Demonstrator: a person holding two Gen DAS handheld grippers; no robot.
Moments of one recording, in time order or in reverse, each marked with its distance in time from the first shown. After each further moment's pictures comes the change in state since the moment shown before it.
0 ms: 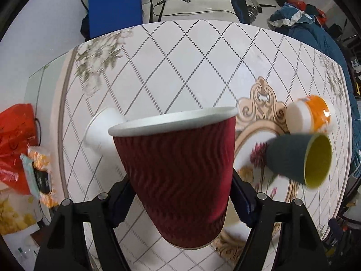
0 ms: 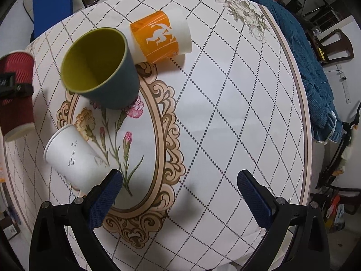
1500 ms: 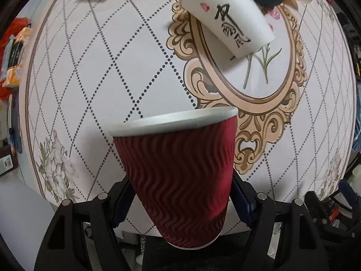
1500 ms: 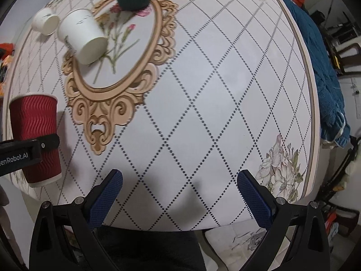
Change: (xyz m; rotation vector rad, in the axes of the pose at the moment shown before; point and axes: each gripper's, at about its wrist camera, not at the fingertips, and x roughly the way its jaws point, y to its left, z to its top) left arm 0.056 -0.072 -0.218 -0.050 0.237 -0.040; right arm 0.023 -0.057 -0.154 -0.175 0.062 0.035
